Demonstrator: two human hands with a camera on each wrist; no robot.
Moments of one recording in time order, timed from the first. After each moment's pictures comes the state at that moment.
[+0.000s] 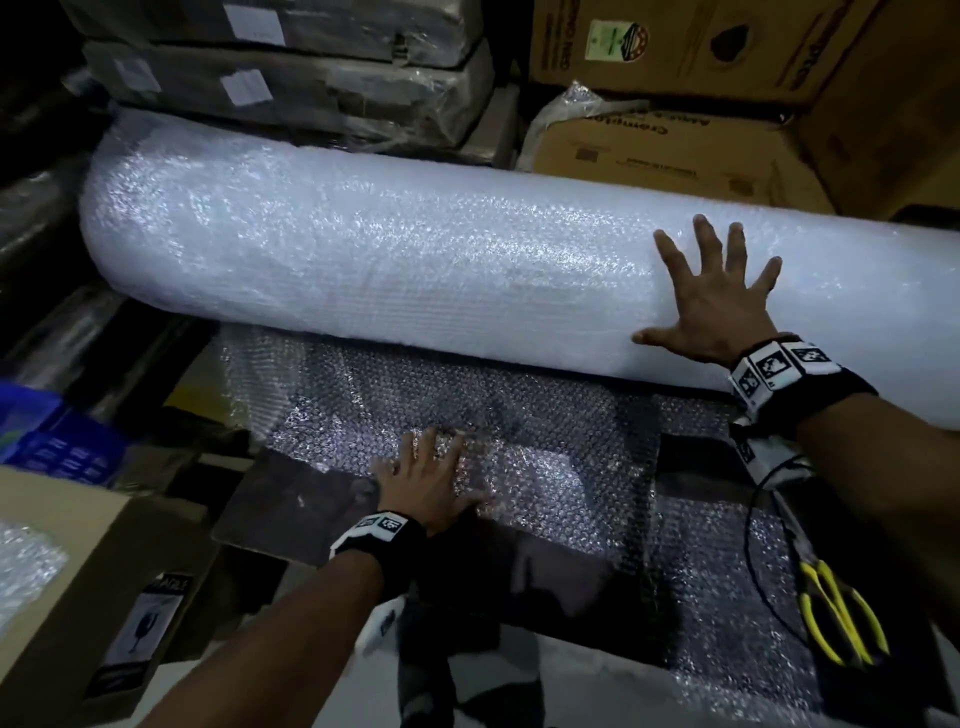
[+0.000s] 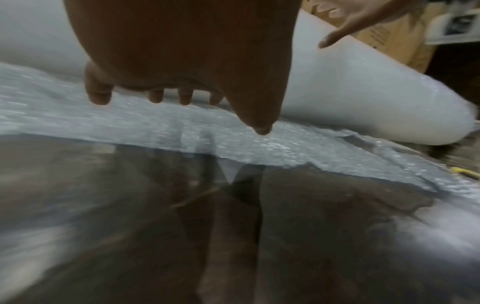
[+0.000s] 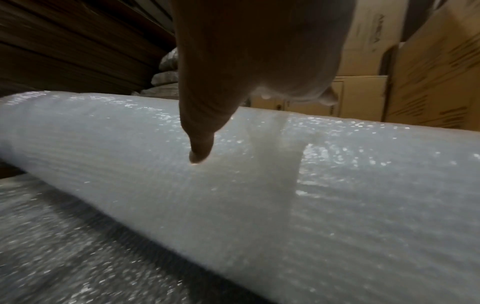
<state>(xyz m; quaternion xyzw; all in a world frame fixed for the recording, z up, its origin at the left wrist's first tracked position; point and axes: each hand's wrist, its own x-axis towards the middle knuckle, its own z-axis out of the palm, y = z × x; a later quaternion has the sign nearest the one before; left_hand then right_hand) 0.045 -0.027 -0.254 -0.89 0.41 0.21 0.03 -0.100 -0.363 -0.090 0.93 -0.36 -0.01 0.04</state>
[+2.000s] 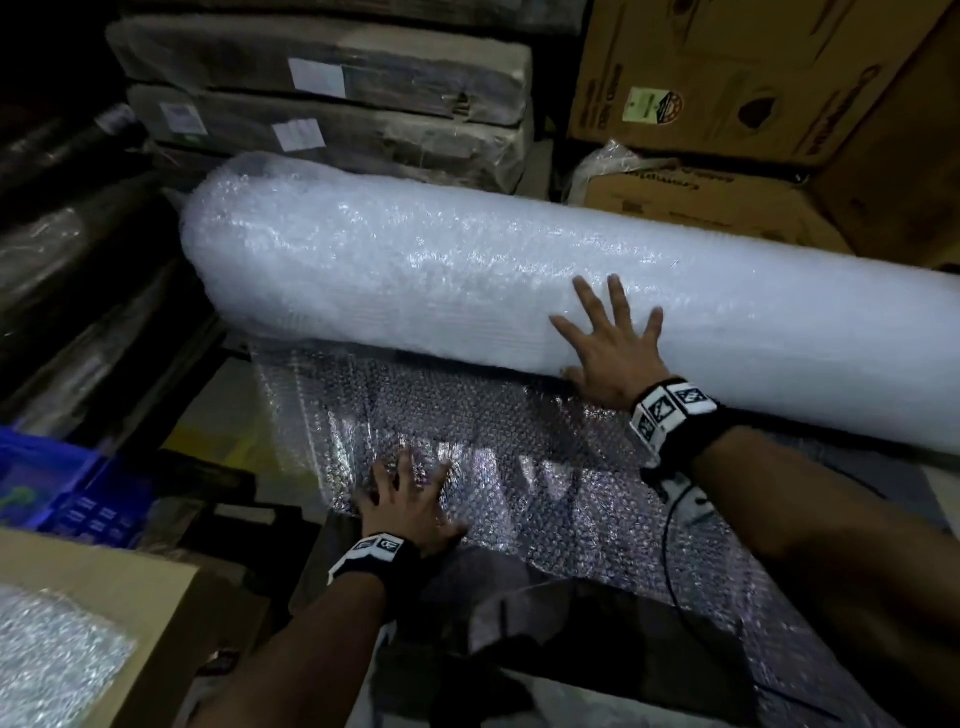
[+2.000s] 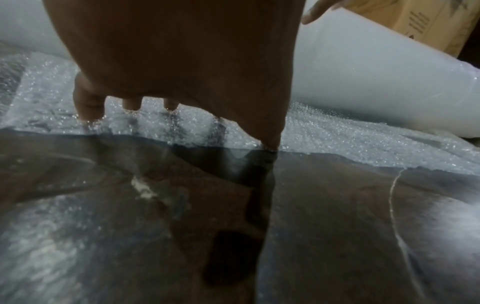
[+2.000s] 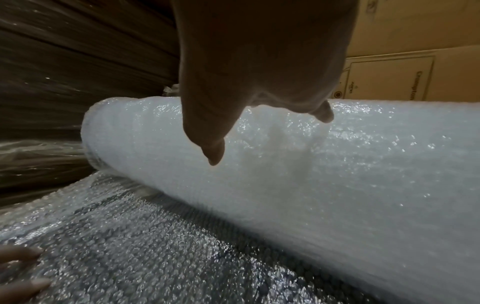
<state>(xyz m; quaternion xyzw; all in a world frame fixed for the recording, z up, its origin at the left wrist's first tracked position) 0.179 0.037 -0.278 -0.89 0.38 0.23 0.04 0.069 -0.231 -0.110 0.96 -0.28 -0.08 0.08</state>
